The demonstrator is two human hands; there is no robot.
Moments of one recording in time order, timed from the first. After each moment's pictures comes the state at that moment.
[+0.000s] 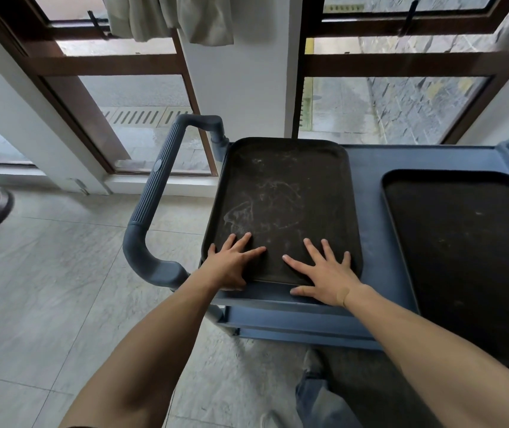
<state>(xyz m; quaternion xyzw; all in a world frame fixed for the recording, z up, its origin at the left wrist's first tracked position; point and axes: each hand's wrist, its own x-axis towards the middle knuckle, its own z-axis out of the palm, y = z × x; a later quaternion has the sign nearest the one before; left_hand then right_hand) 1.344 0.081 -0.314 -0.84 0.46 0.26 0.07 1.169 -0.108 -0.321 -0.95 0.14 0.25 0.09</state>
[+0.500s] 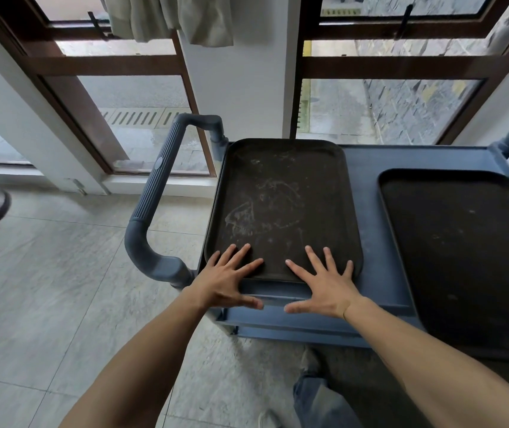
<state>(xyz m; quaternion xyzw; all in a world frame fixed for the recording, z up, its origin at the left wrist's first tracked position) 1.322 0.116 -0.330 -0.83 0.51 0.23 0.06 1.146 -0.086 -0.328 -0.94 0.18 0.25 0.11</state>
